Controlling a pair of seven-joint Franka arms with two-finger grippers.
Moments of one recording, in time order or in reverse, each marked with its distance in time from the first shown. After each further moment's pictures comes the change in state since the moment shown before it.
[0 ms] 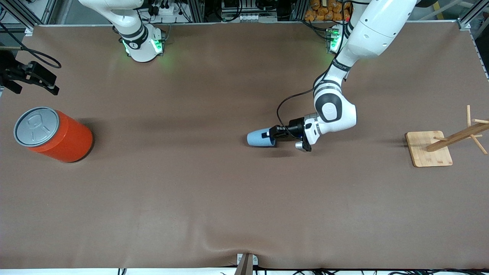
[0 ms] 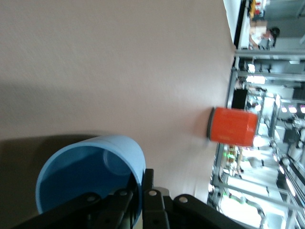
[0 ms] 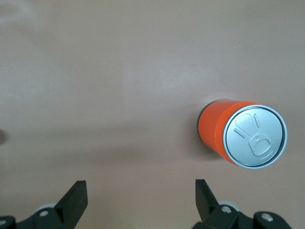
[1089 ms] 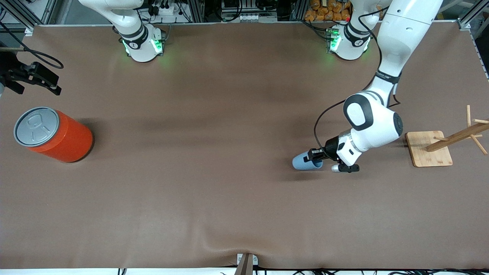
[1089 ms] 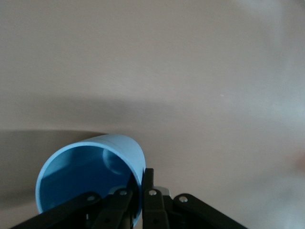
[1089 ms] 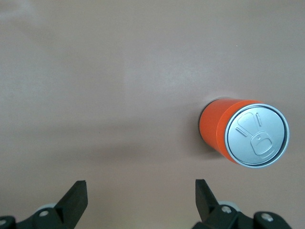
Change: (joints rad) left arm 0.106 -0.092 0.103 0.080 0.888 0.128 -0.580; right arm 0.003 0.006 0.004 0.001 0.000 -0.007 0.000
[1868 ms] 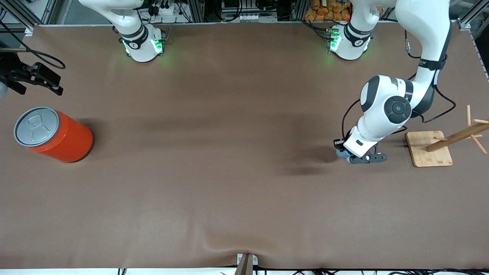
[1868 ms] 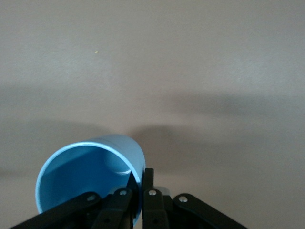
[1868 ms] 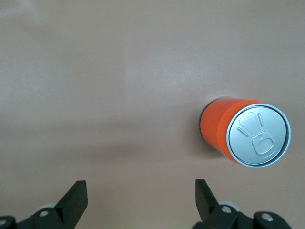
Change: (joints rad) left arm 0.000 -0.178 0.045 -0.075 0.843 -0.190 -0.599; right arm 0.003 0.004 0.002 0.002 0.000 -0.004 0.000
